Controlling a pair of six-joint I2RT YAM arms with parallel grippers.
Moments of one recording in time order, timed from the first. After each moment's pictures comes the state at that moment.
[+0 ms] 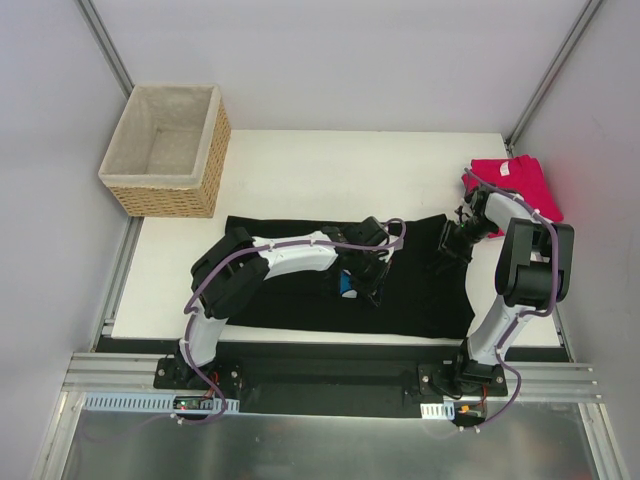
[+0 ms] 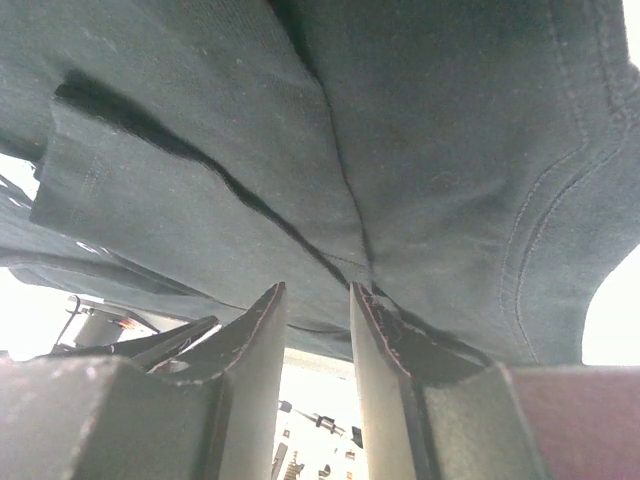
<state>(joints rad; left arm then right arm) -0.99 2.03 1.42 -0.44 0.44 -0.49 -0.11 1.83 1.21 -1.02 -0.38 0.27</state>
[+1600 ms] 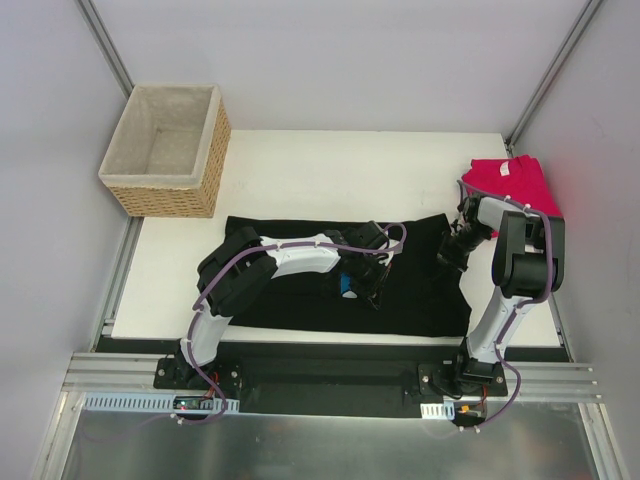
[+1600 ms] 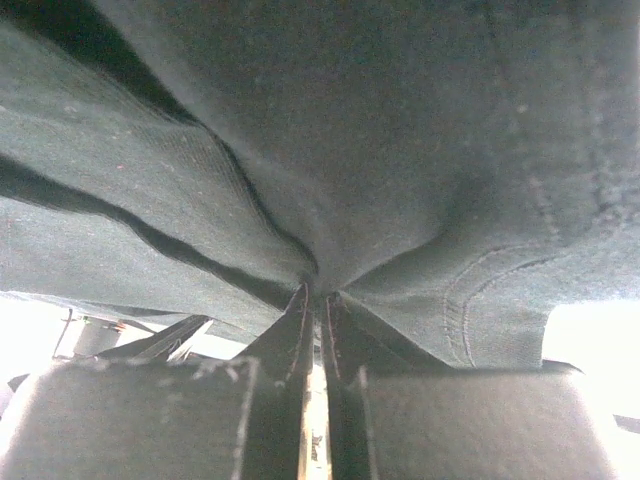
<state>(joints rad) -0.99 2.07 1.41 -0.40 0.45 -0.49 -0.09 1.91 1.16 -1.01 -0.34 0.32</state>
